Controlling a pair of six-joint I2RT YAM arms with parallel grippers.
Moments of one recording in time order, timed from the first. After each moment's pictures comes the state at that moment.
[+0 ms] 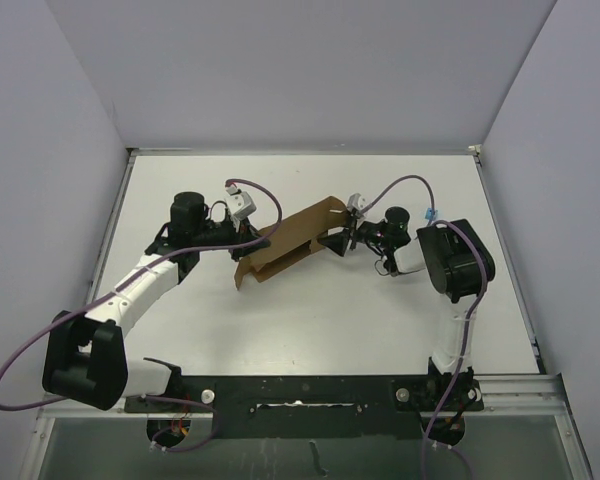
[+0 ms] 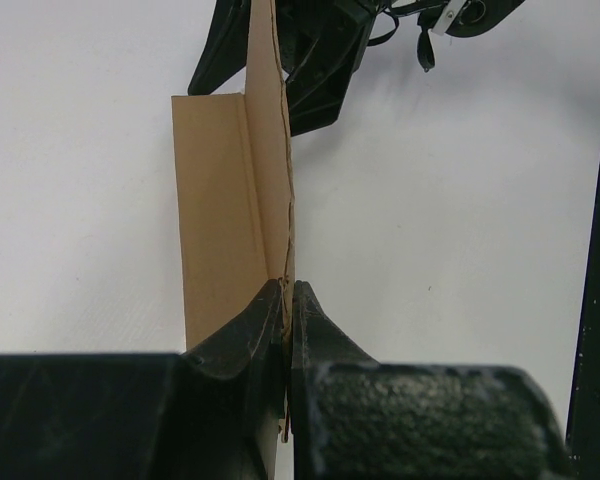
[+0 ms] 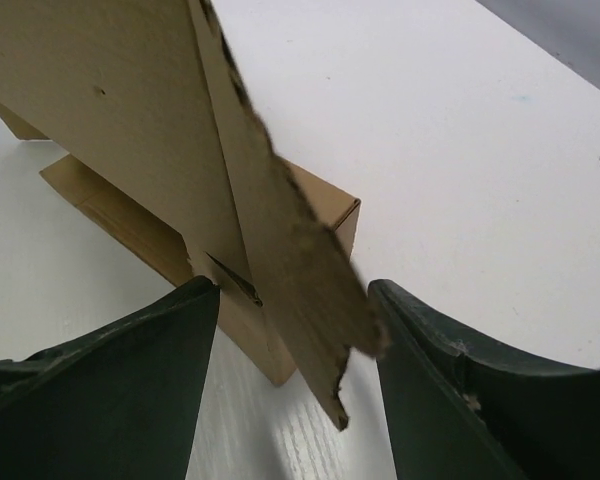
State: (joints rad) left arm -0.30 1.32 0.84 0.03 0.85 0.18; right arm 0.25 2.05 0.84 1.12 -0.98 -0.11
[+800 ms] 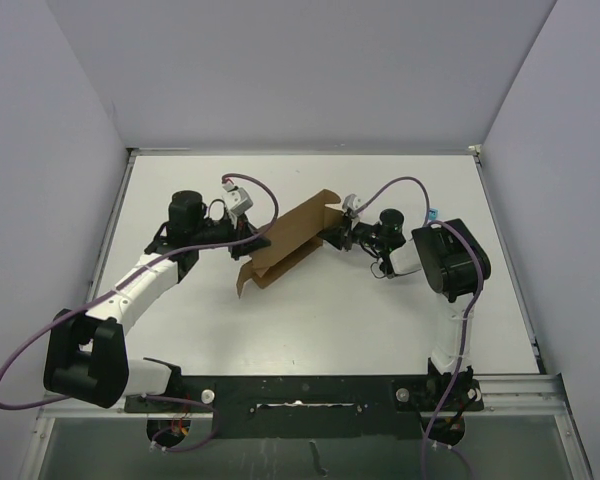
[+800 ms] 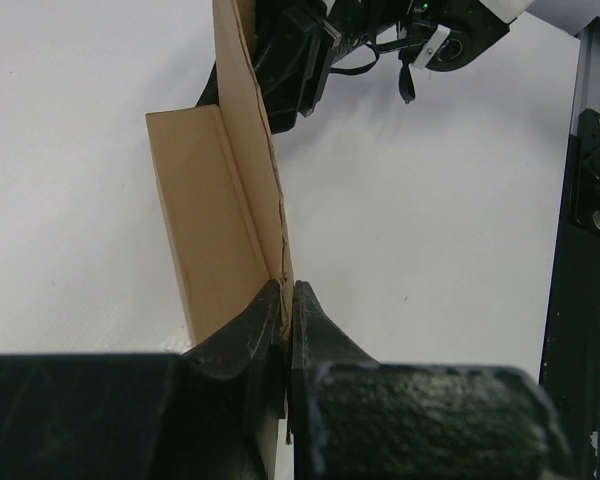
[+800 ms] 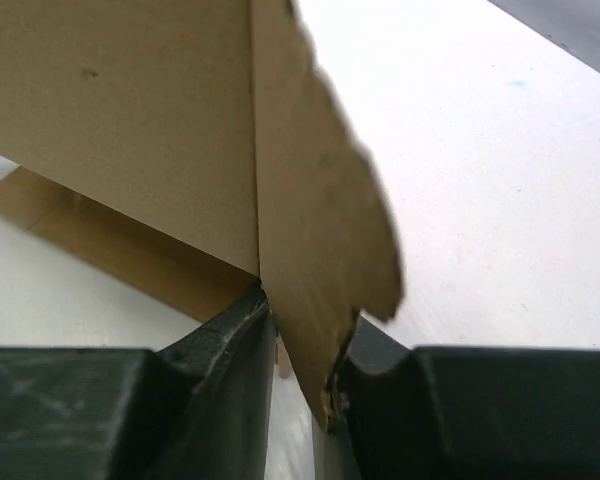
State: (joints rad) left arm -0.29 1.33 0.84 0.06 0.89 0.10; right arm 0.29 2.08 0.84 1.14 -0.91 -0.09
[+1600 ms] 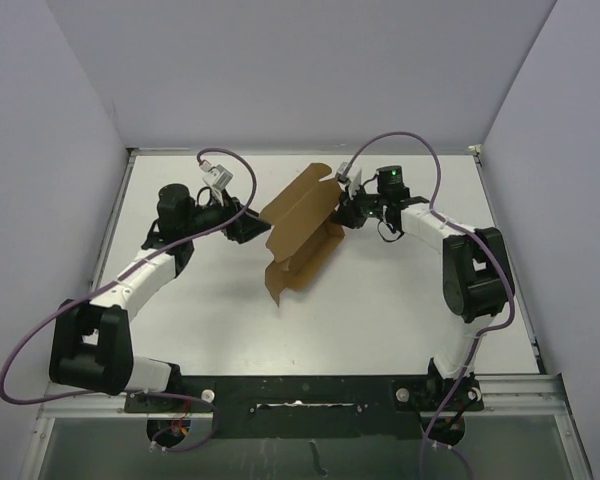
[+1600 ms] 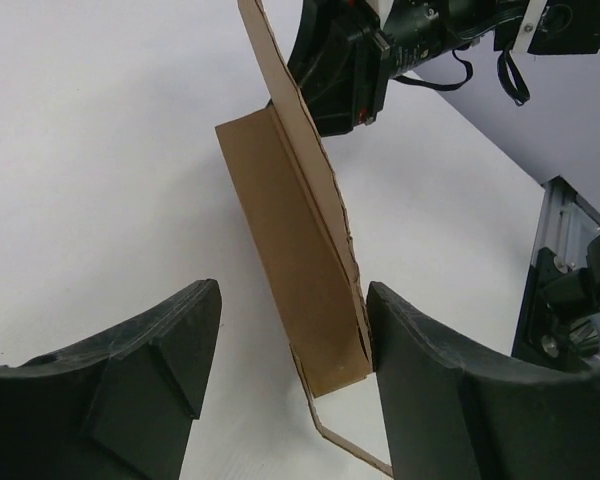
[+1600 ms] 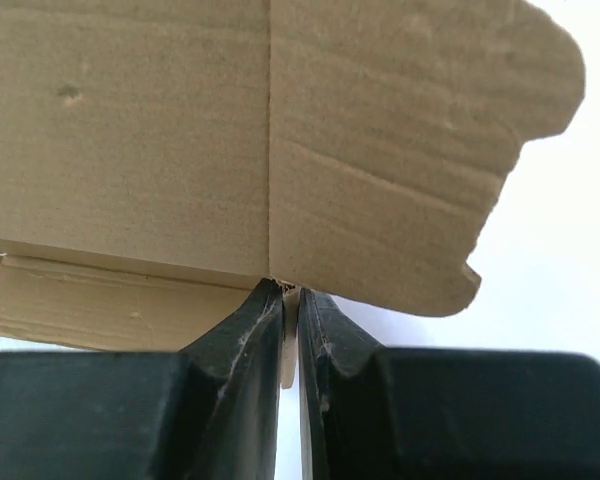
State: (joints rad) left arm -0.21 1.38 0.84 0.33 0.85 -0.29; right arm 0.27 1.86 1.24 -0.02 -0.73 -0.39
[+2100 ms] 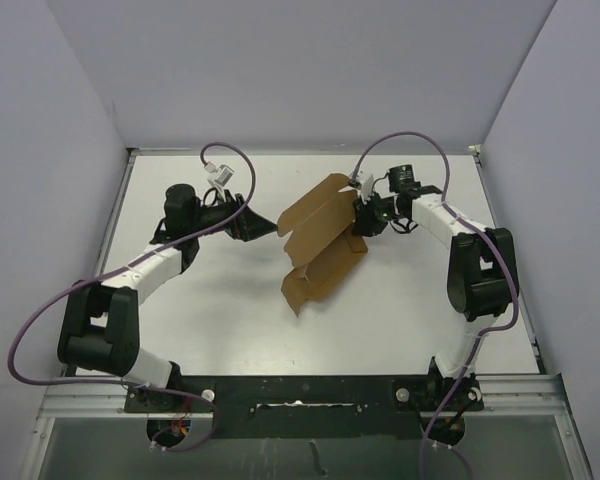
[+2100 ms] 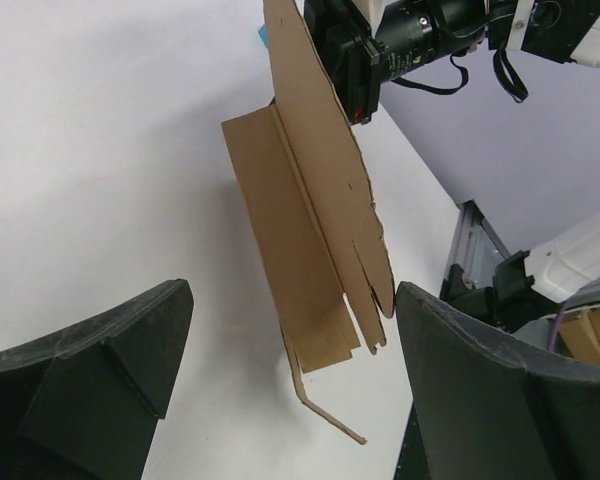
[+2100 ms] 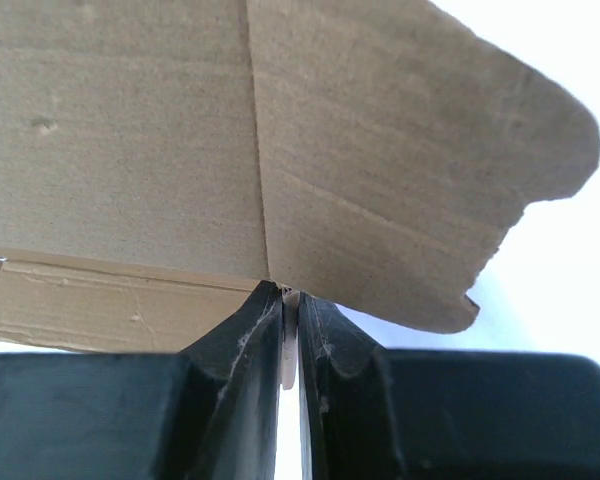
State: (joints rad) left arm -0.22 1.48 0.84 0.42 0.90 -0.54; right arm 0.21 1.86 1.34 -0.50 -0.64 -0.51
